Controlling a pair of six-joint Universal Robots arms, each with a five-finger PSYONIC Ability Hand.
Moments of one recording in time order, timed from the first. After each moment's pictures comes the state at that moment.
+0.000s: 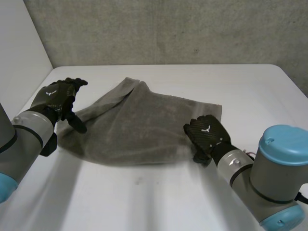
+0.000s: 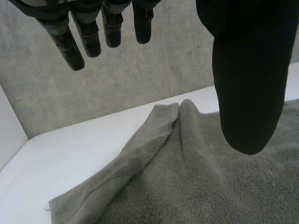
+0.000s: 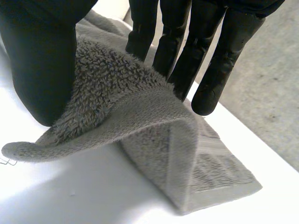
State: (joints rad) left arm 4.42 -1.72 -1.66 3.18 -1.57 3.12; right arm 2.05 -1.17 1.81 -0.42 1.37 2.74; left_hand 0.17 0.17 0.17 0.17 0.02; right_hand 0.98 1.16 1.17 1.18 0.28
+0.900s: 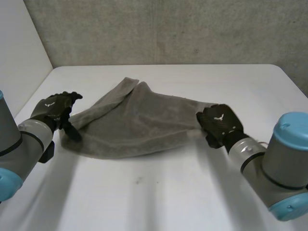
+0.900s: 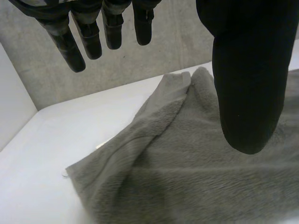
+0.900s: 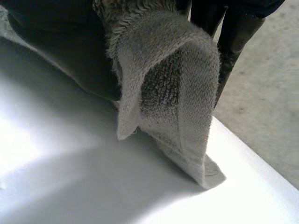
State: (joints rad) left arm 4.48 -1.81 -1.69 3.21 -1.57 3.15; right arm 1.97 -1.20 1.78 -0.39 1.36 2.75; left_hand 0.19 0.19 0.19 0.19 0.02; right_hand 0.95 1.17 1.18 1.19 0.96
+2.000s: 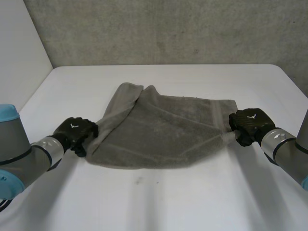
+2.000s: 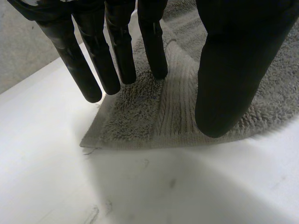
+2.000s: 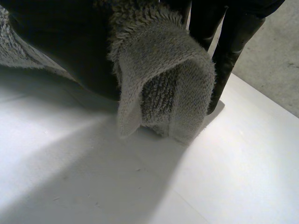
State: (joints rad) left arm 4.61 -2.10 -1.69 3.33 -1.19 3.61; right arm 1.72 -1.13 1.66 -0.13 1.27 2.72; left_hand 0.59 0.59 0.59 0.59 0.41; right_hand 0.96 1.18 1.19 1.19 0.98
